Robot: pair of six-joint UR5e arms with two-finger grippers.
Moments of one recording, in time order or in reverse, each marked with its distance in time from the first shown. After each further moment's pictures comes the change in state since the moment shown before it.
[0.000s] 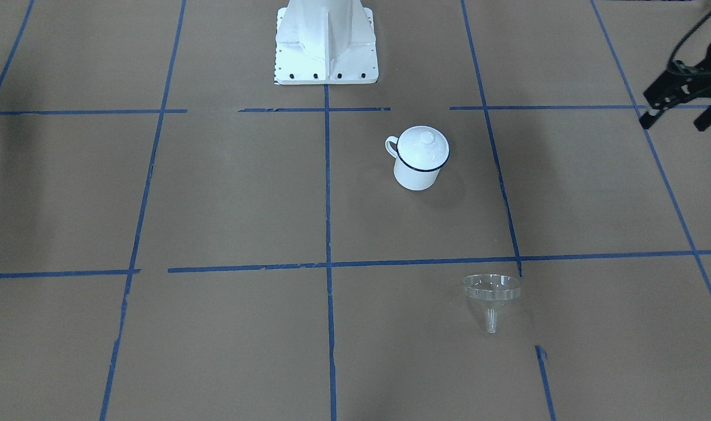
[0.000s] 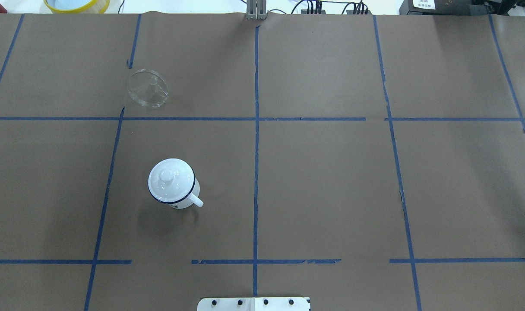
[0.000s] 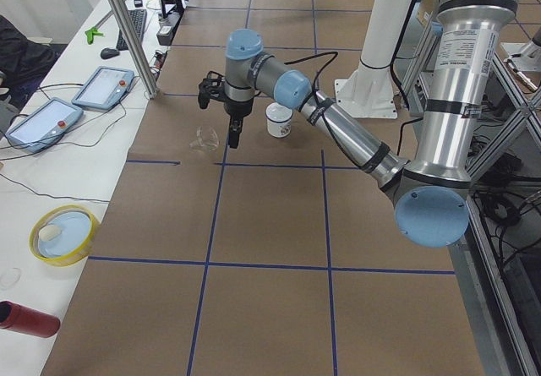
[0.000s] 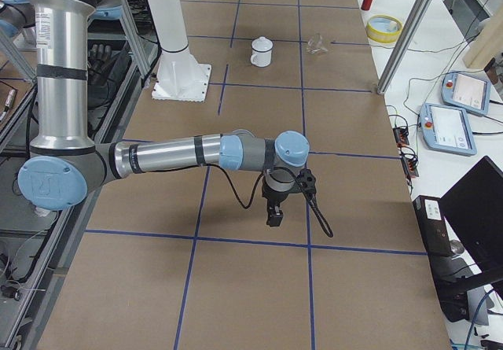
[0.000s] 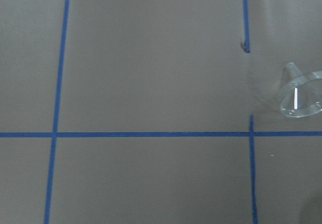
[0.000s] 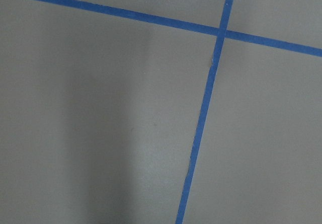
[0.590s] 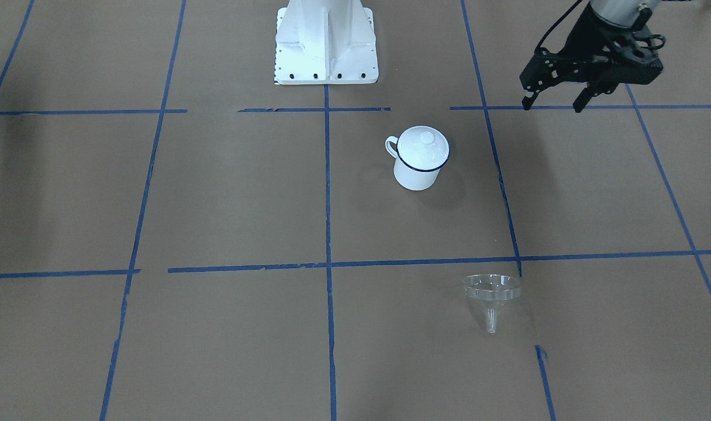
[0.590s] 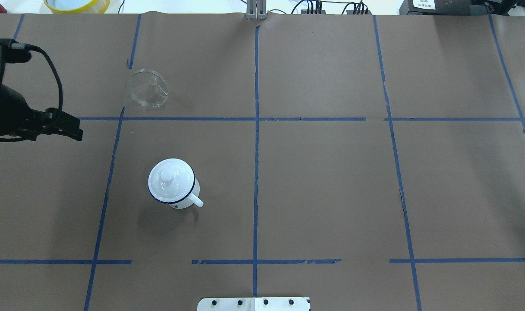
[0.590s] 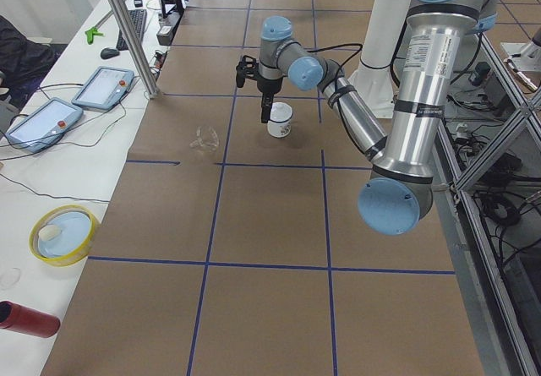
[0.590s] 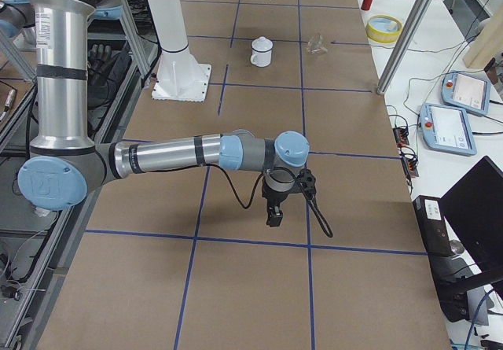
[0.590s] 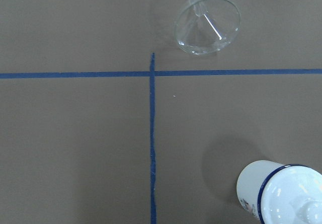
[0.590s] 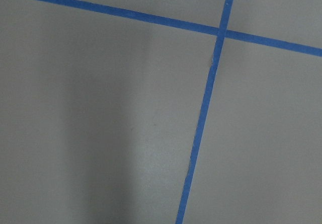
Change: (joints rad) left arm 0.338 -0.066 -0.102 0.013 0.178 -0.312; right arm 0.000 0.000 0.000 0.000 0.000 0.000
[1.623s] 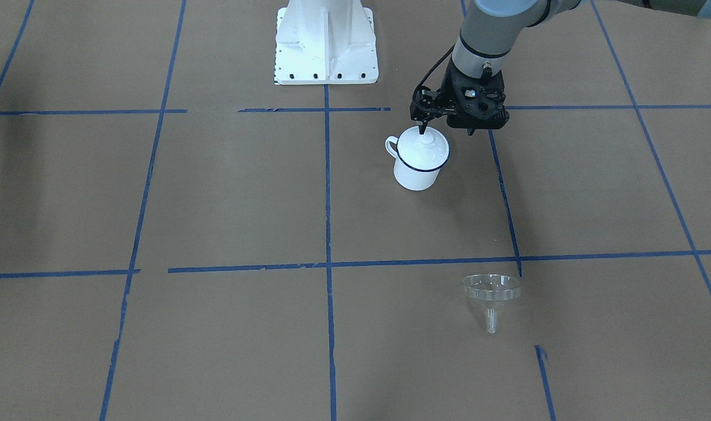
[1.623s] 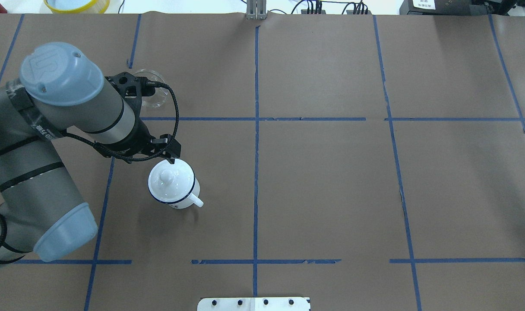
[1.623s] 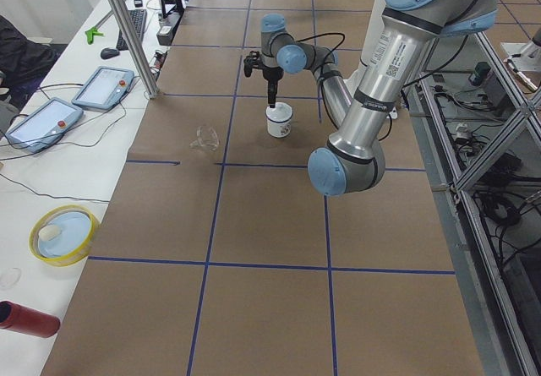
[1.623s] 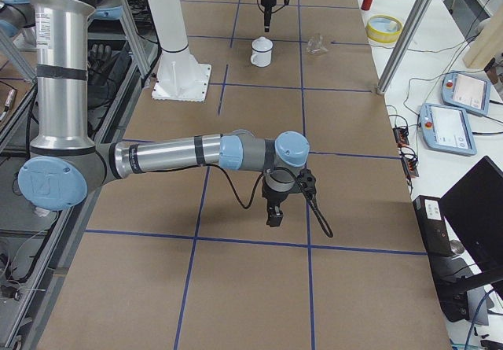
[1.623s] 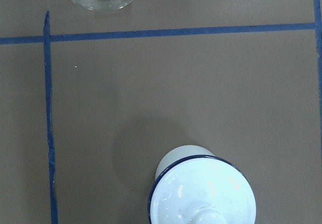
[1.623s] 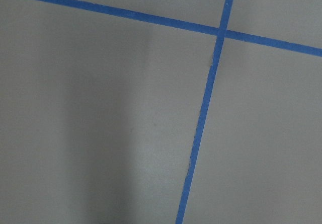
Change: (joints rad) left arm 0.219 -0.279 0.240 0.039 0.060 -0.157; right arm 0.000 0.000 0.000 0.000 0.000 0.000
